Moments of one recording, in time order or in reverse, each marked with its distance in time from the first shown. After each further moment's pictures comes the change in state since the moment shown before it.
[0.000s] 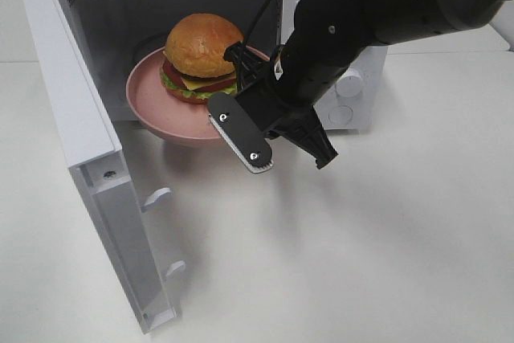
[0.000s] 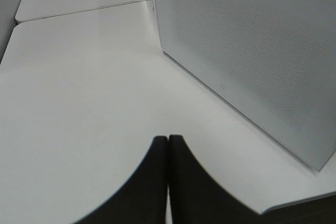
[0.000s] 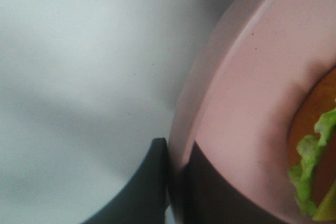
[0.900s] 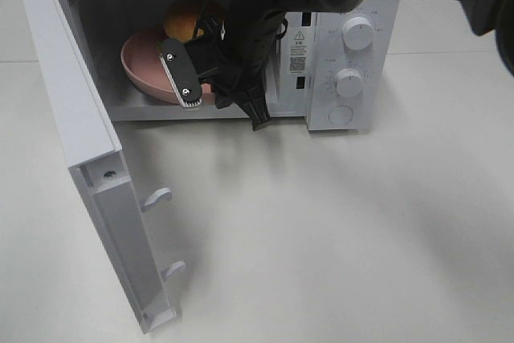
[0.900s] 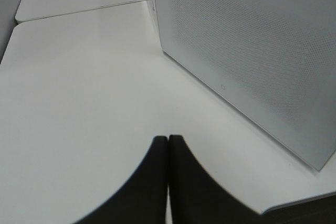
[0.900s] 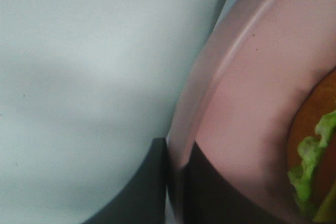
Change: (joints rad) left arm 0.000 0.000 0.000 0.000 0.000 0.000; right arm -0.024 0.356 -0.600 0.069 0.278 0.175
